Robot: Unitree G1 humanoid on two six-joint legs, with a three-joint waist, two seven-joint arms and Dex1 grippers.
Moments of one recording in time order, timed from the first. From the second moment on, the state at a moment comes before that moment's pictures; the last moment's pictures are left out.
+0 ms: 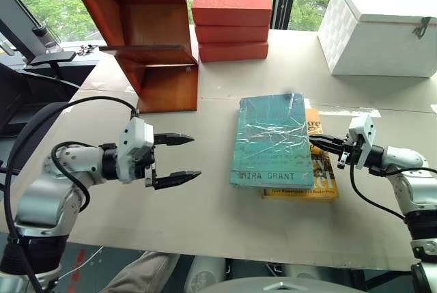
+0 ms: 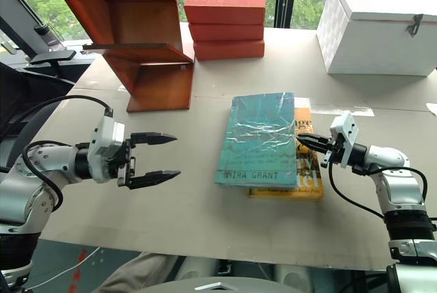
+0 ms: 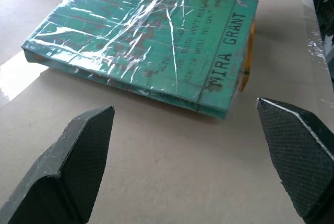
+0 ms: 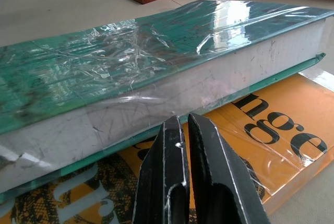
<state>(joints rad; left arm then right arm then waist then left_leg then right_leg) -0.11 0.85 0.18 -0.29 -0.59 0.42 -1.15 -0.28 -0.62 -0.09 0.17 0.41 0.15 1.11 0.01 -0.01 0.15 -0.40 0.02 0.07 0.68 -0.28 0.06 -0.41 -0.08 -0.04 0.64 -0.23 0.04</state>
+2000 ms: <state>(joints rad) -0.95 0.93 -0.09 -0.21 0.00 0.20 -0.77 -0.47 -0.66 -0.37 -0.12 0.95 0.54 0.92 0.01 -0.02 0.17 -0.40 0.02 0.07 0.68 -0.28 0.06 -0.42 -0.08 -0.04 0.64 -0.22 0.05</state>
